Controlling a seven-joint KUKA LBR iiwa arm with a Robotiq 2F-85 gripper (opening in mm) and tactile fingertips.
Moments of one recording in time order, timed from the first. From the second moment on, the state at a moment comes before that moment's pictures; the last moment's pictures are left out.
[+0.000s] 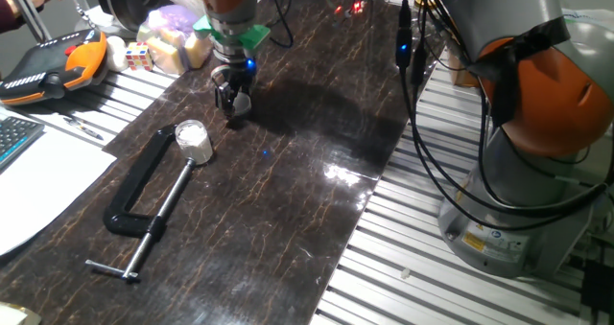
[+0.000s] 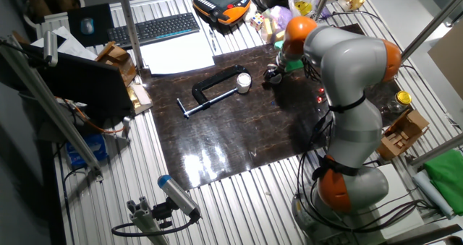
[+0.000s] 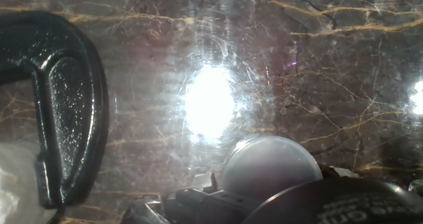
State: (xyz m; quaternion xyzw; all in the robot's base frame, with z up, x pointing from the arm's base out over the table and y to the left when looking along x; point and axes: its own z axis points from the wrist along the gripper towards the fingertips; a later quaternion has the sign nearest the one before) arm 0.635 -0.078 0.018 -0.01 1.00 0.01 0.06
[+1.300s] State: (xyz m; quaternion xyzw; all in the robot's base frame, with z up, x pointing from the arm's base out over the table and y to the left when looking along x) arm 0.635 -0.077 0.037 -0.03 1.00 0.00 0.08
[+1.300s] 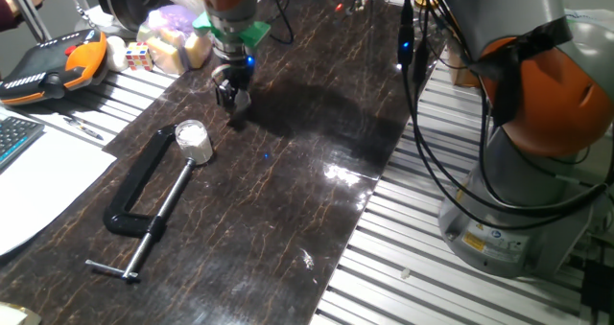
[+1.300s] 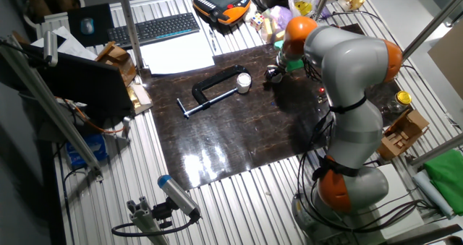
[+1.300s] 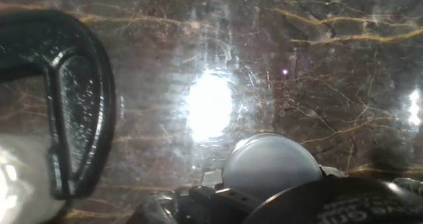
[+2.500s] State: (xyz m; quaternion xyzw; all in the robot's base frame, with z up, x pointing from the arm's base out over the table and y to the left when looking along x) arm 0.630 0.011 0.130 0.02 1.00 -0.02 0.07
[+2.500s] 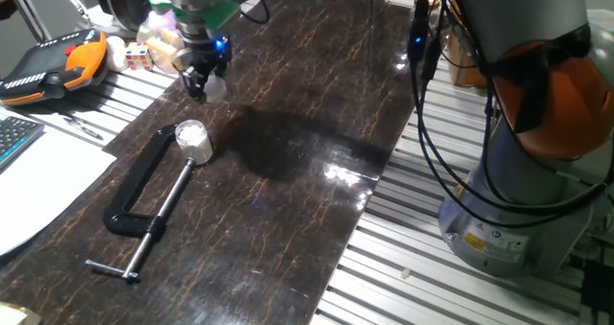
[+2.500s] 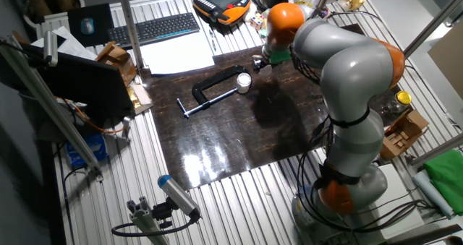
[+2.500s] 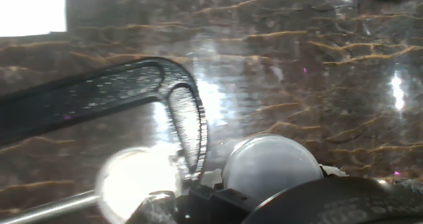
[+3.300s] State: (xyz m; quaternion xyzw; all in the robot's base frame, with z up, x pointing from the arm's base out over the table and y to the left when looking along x) arm 0.625 0.022 0.127 0.03 1.00 -0.02 0.06
